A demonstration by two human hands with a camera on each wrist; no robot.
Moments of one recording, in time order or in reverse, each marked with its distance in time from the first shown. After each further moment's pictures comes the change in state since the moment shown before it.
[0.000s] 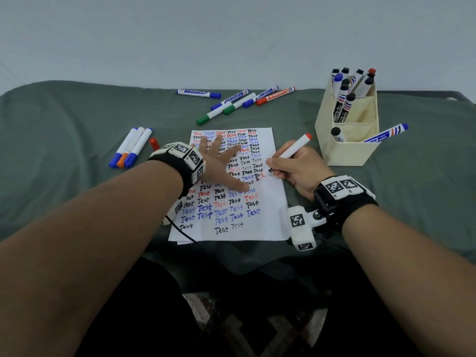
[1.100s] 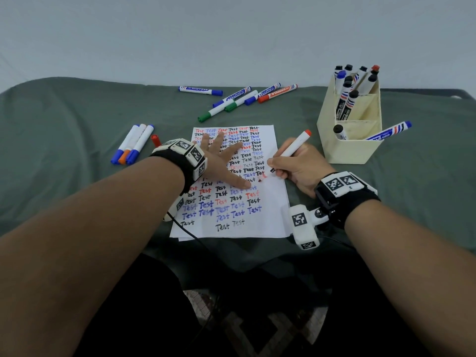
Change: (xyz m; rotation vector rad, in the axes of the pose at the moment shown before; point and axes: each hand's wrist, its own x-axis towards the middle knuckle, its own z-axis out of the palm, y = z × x) left_hand -0.004 0.001 -0.001 -0.003 -0.002 -0.002; right_hand 0.002 0.000 -0.002 -0.078 -0.054 -0.029
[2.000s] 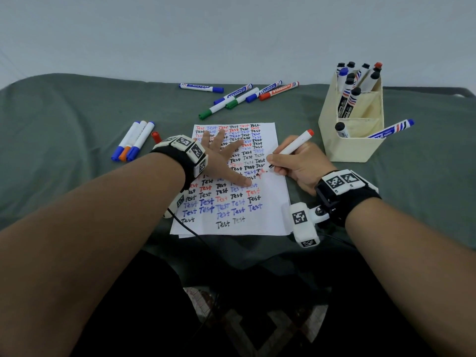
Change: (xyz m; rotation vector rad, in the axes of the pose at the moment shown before) left_hand -0.009 0.003 -0.004 0.002 -0.014 0.004; right_hand 0.001 0.003 0.001 0.029 0.000 -0.010
